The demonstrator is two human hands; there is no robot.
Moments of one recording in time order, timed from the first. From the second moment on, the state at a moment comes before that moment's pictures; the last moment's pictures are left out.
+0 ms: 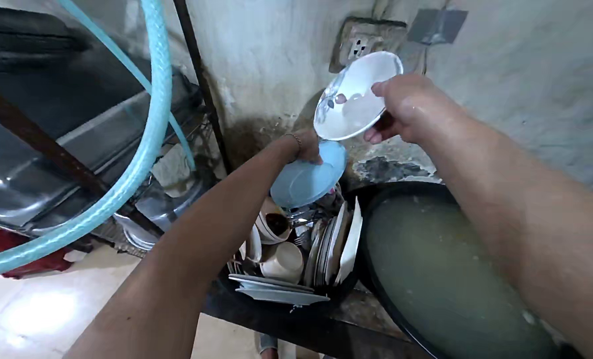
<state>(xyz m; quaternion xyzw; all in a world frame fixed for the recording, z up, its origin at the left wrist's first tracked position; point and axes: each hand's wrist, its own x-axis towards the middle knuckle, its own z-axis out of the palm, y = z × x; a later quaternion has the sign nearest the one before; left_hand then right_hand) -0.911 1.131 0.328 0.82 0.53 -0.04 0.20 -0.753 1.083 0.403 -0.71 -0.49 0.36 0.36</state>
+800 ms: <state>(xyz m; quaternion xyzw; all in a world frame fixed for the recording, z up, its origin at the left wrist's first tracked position) -0.996 1.089 0.302 0.98 0.15 0.07 -0.13 -0.545 0.957 0.140 -0.85 -0.43 0.12 0.27</state>
